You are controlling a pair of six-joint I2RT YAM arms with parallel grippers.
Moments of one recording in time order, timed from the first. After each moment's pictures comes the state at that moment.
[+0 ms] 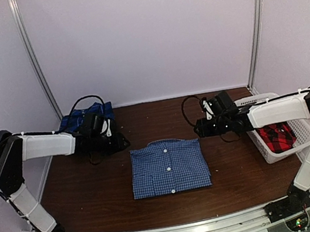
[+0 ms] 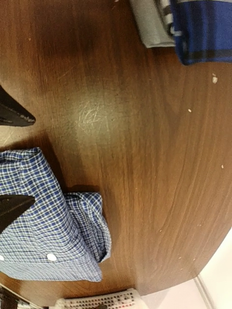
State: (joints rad) left arm -0.52 1.72 0.99 -0.07 0.19 -0.56; right arm 0.60 1.62 0.95 -0.03 0.04 0.49
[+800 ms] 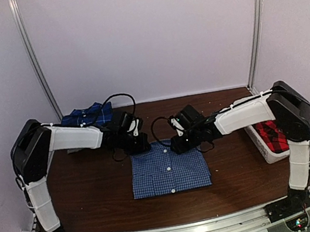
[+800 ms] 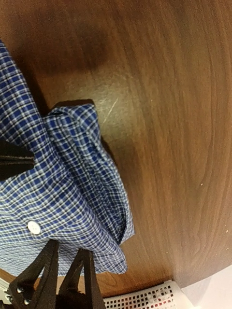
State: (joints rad) left arm -0.69 1.94 1.24 -0.15 0.21 -0.54; right arm 0.79 1.93 1.22 -0.15 0.02 0.41
